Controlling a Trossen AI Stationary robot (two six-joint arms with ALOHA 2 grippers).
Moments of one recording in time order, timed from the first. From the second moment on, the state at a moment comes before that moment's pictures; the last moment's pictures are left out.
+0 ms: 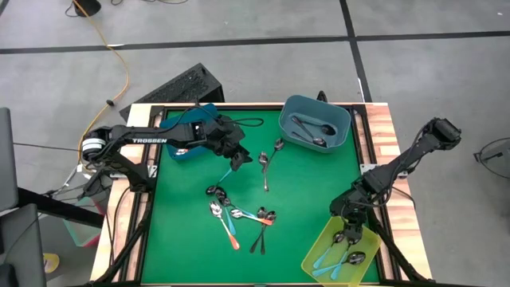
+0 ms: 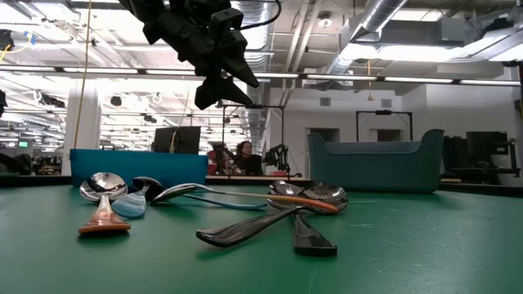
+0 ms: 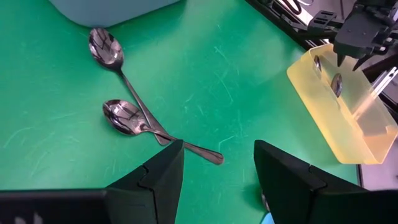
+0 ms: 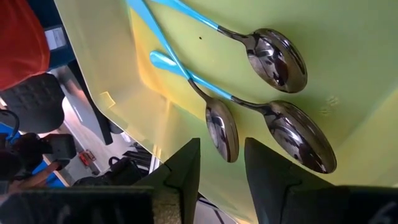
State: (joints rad) left arm 0.28 1.49 1.04 -0.26 0.27 -0.41; right arm 0.57 1.06 0.54 -0.51 -0.61 1.17
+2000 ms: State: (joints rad) left arm 0.28 1.36 1.04 -0.21 0.40 -0.38; right arm 0.06 1.31 1.02 -0.37 -0.03 0.36
